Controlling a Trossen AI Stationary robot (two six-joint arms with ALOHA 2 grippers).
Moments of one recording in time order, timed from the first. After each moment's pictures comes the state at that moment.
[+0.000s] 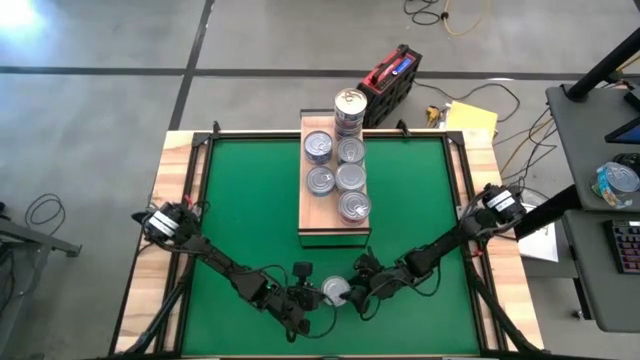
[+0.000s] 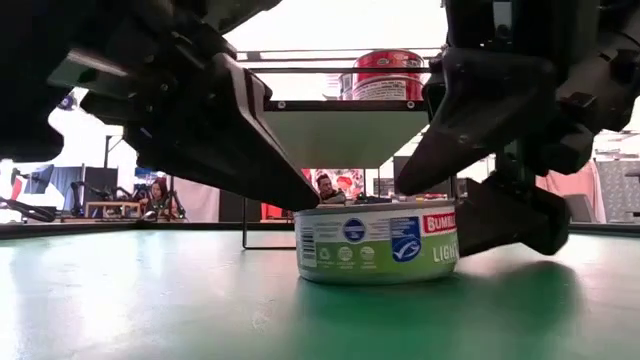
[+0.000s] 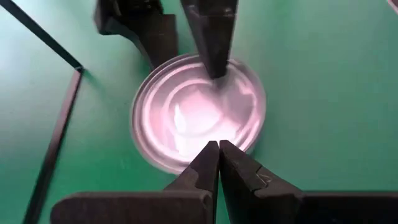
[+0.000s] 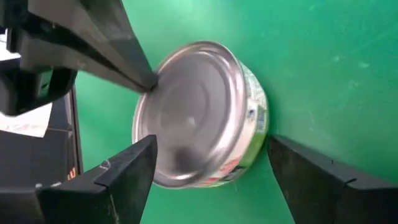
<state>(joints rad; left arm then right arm) -0.61 2.01 1.10 0.06 -0.52 -0.28 0.52 1.86 0.80 0.41 0.27 1.13</state>
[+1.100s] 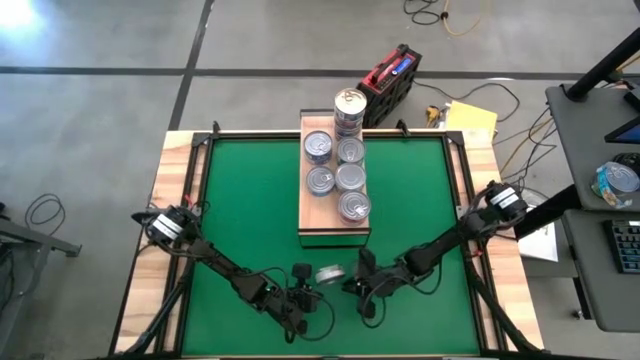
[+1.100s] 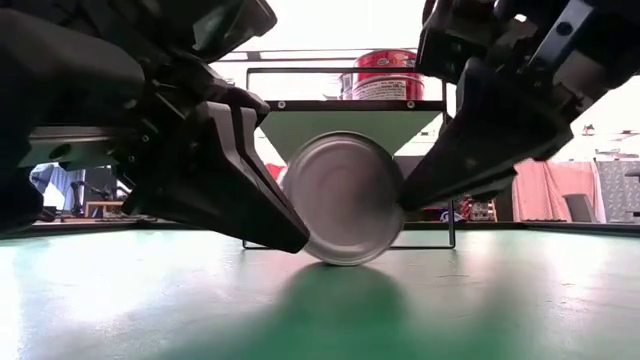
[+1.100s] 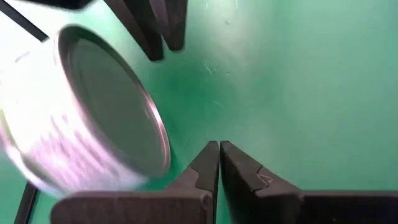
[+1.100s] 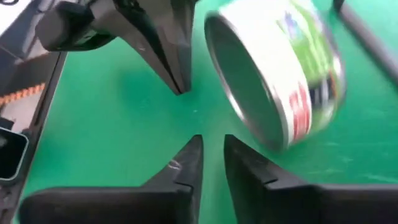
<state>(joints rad) -0.61 2.02 1.08 0.12 -0.56 -0.21 0.51 1.83 0.82 0.36 0.28 0.61</state>
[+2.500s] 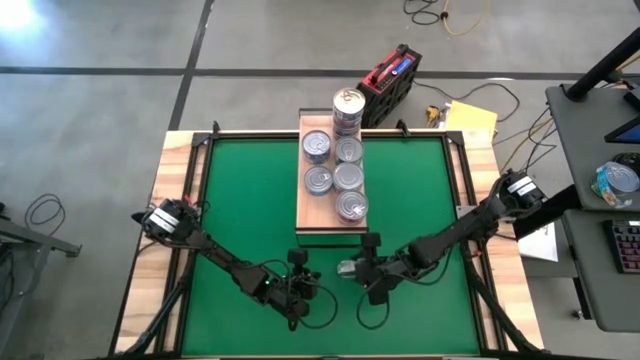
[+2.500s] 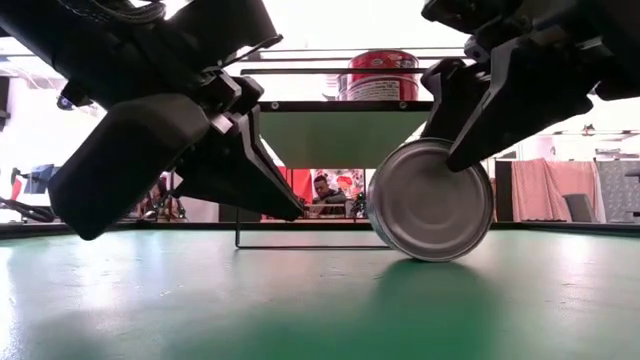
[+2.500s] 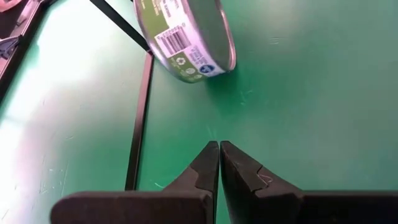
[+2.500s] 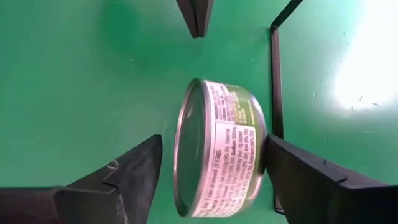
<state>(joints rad) -0.57 1.97 1.08 -0.04 -0.72 -0.16 0.47 1.67 0.97 -0.23 0.37 0.17</state>
